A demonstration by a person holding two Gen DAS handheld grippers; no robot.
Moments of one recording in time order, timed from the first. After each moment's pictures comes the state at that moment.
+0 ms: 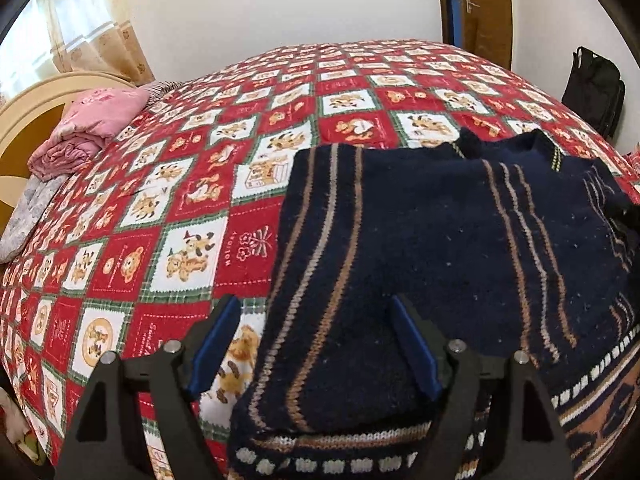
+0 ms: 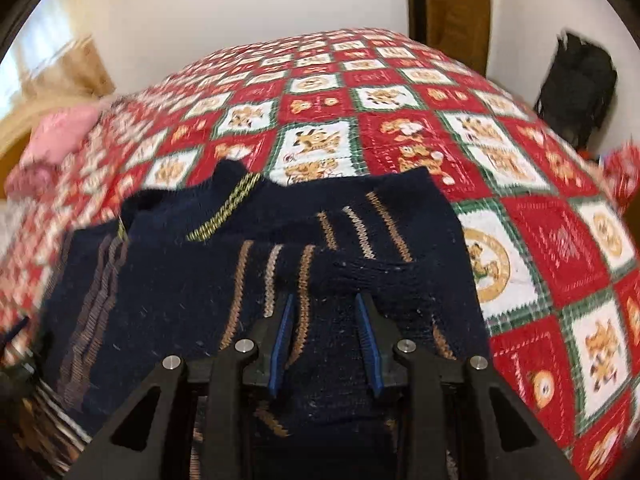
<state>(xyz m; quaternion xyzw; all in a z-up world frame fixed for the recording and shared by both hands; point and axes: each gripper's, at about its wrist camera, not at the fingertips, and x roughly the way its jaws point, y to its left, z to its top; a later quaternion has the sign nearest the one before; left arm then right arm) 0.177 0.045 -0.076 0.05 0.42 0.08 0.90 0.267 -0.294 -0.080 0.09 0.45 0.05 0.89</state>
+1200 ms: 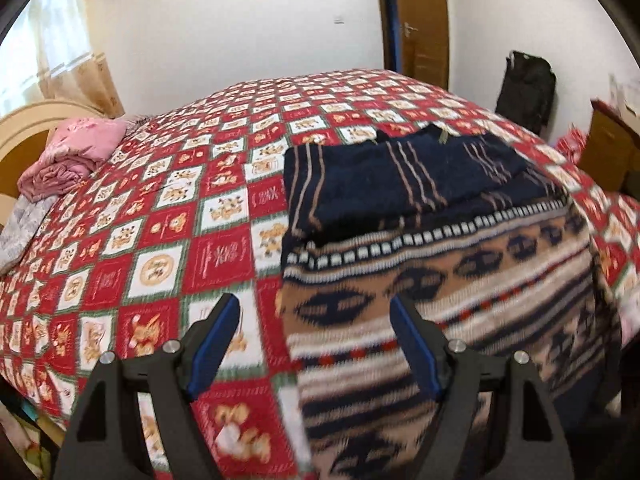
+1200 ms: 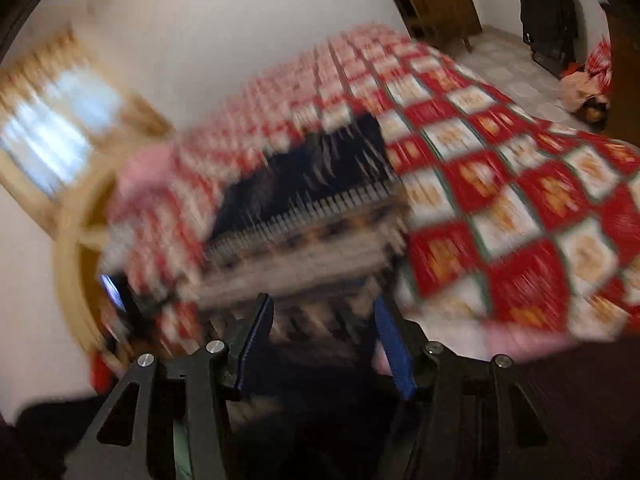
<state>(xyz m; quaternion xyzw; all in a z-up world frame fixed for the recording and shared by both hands) 0.000 0.067 -0.032 0.07 0.37 -0.02 0.93 -0.103 -0.369 0.068 0.16 0.50 0.12 0.84</state>
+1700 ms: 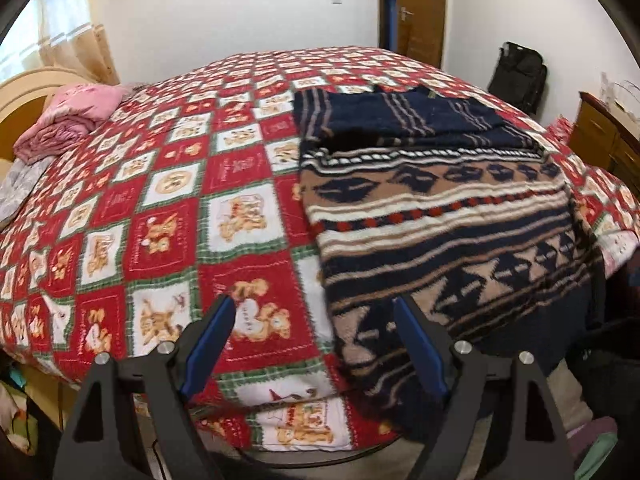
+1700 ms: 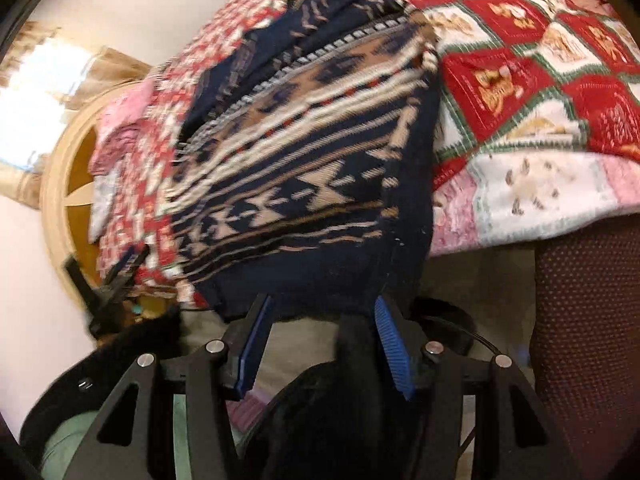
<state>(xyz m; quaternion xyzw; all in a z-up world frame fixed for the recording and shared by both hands) -0.067 0.105 -0.060 0.04 0.41 -0.03 0.91 -0.105 -0.299 -0.067 0.23 0.58 0.14 0.77</state>
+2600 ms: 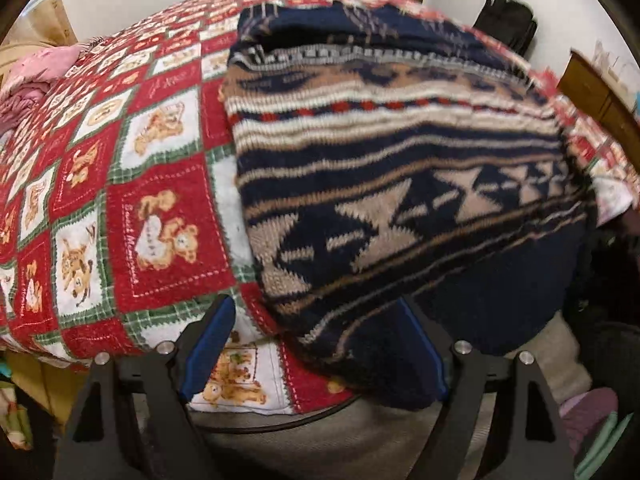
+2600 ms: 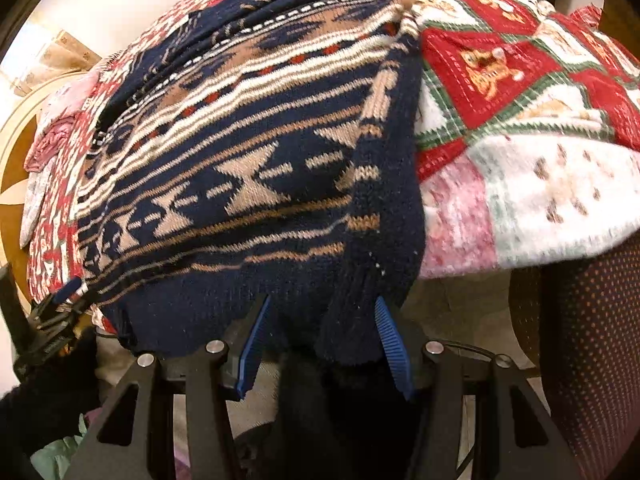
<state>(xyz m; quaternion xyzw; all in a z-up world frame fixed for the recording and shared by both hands) -0.068 0.066 -0.121 0.05 0.52 -0.09 0.85 -0.077 -0.272 -0.121 0.14 0.59 0.04 0.79</state>
